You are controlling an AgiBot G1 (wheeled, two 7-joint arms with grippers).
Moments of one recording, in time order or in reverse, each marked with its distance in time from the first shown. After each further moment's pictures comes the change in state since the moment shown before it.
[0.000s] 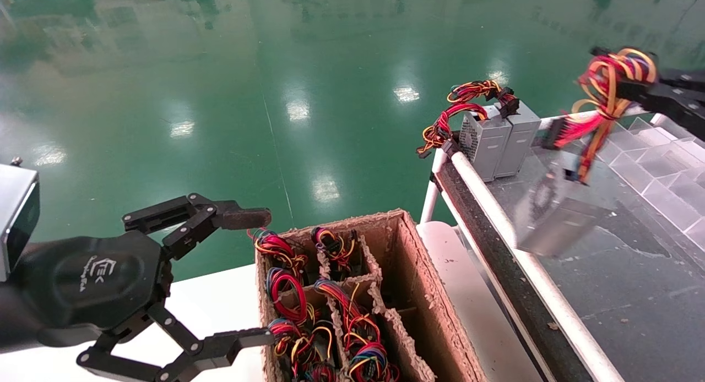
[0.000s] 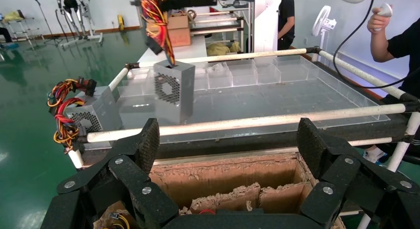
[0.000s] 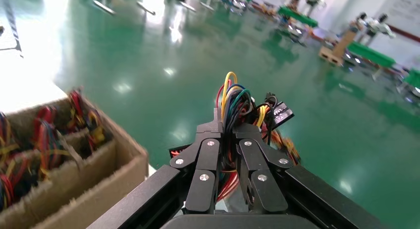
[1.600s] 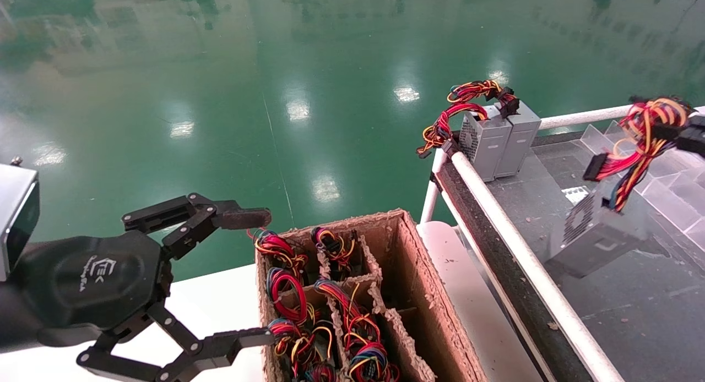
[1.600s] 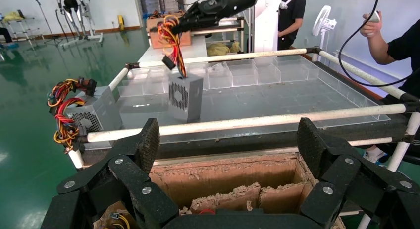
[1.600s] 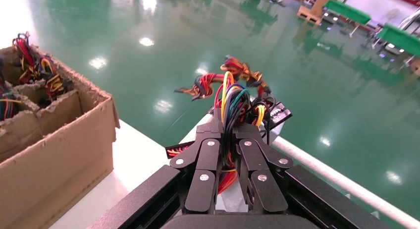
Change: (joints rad) left arm 0.000 0.000 0.001 0.000 -0.001 0.000 0.001; right arm 0.117 -0.028 -0.067 -0.345 -0.129 -0.033 -0.196
